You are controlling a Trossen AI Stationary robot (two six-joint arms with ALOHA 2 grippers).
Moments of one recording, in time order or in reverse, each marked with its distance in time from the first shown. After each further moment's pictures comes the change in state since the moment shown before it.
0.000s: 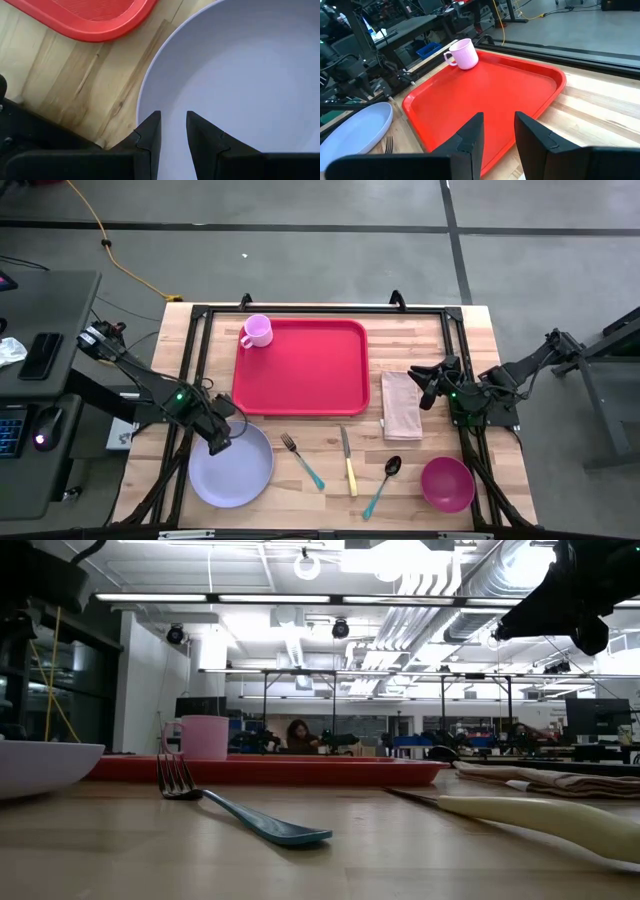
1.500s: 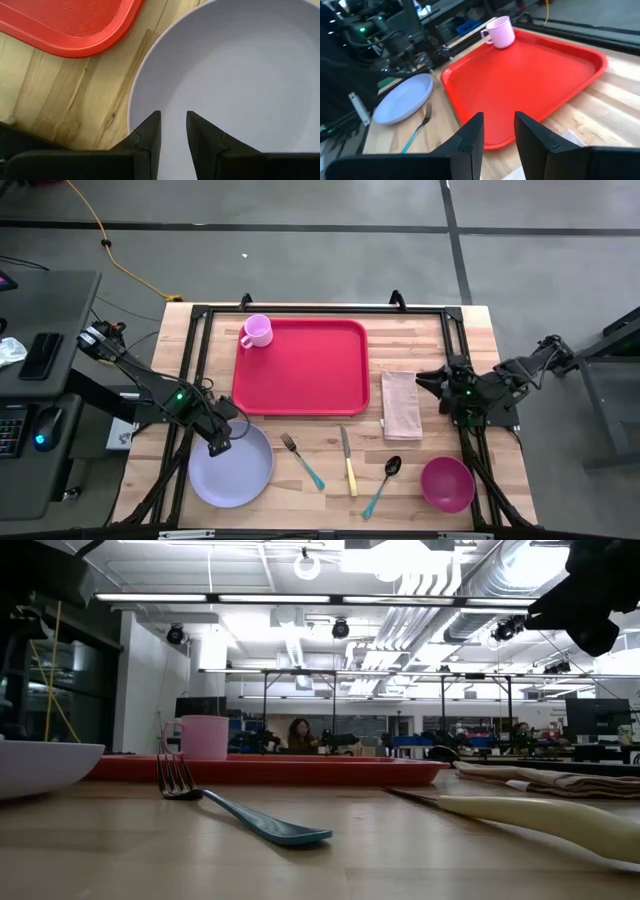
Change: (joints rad) left arm 0.000 0.000 0.000 0.046 -0.006 0.090; right arm 0.000 -0.262 -0.001 -0.140 -0.260 -0.114
